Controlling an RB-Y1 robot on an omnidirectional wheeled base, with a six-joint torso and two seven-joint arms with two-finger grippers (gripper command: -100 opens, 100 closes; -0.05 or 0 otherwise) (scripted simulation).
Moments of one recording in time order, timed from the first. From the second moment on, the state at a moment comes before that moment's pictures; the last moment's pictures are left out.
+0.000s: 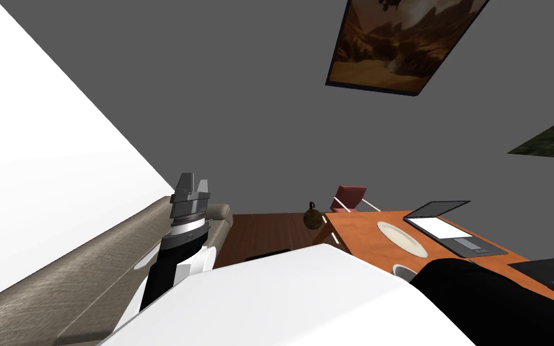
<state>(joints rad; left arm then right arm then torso) 0.50 -0.03 -0.06 -2.35 -0.09 -0.49 -0.17 0.72 -0.89 -0.03 -0.85 1.17 -0.33 0.12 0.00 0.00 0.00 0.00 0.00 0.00</state>
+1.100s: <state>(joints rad) 0.50 -0.03 -0.06 -2.35 -0.09 -0.49 -0.17 0.73 -0.90 -0.03 -0.87 1.17 -0.33 0.11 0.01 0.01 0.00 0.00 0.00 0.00</state>
